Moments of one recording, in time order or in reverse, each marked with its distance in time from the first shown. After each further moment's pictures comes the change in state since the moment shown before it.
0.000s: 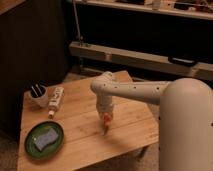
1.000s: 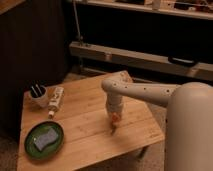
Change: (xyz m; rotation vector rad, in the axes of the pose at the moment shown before) arm 0.003 0.051 0.010 0.003 -0.021 0.132
